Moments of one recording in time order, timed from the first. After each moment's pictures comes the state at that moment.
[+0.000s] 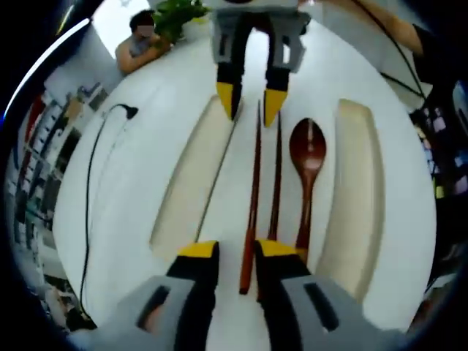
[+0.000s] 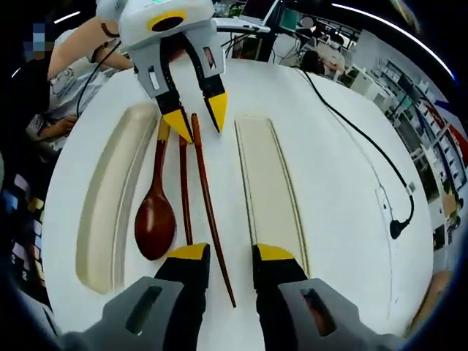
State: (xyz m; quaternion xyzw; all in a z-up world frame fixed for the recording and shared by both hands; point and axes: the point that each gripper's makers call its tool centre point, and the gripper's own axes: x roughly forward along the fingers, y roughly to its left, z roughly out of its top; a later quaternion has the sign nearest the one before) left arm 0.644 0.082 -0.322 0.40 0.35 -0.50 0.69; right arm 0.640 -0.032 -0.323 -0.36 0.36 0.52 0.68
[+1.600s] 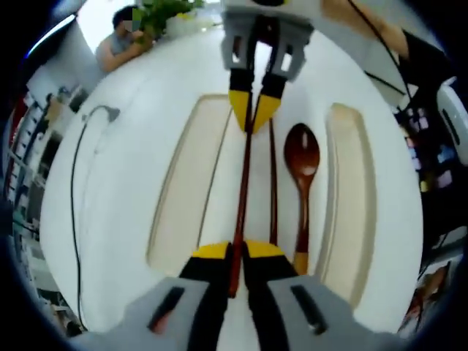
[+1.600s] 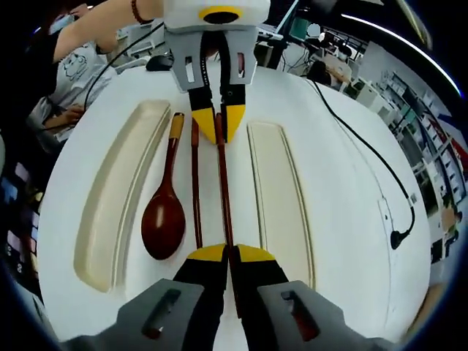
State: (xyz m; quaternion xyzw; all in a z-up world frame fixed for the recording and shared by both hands) left arm 0.644 0.075 -0.314 0.39 0.36 -0.55 0.64; right arm 0.633 -0.028 -0.316 -0.37 0.33 0.53 0.69
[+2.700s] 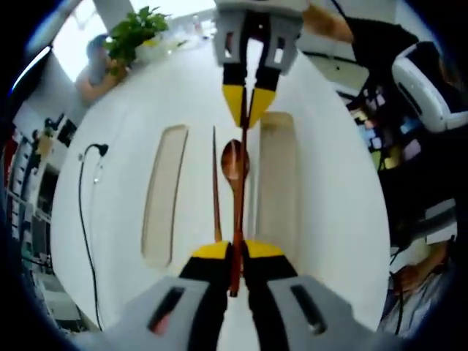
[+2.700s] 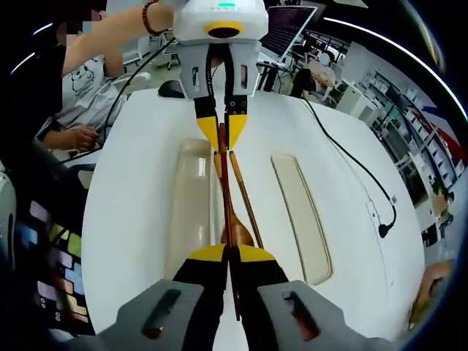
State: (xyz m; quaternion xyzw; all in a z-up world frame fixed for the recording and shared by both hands) left arm 0.574 0.092 -0.267 0.43 0.32 -0.59 0.60; right arm 0.555 -0.008 -0.265 -0.34 0.33 0.50 0.72
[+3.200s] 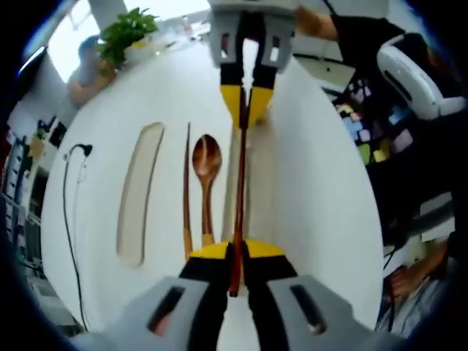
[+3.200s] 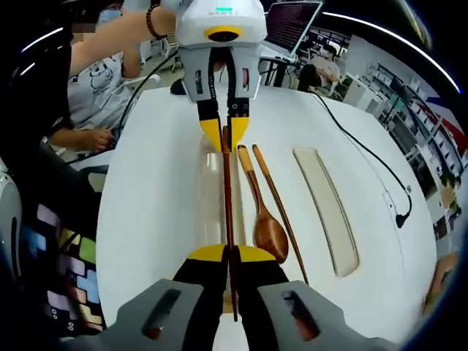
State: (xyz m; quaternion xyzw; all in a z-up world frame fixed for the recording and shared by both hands) left arm 0.547 0.097 -0.290 0.41 0.33 -0.62 0.58; right arm 0.521 -0.003 -0.283 -0.32 0.34 0.53 0.71
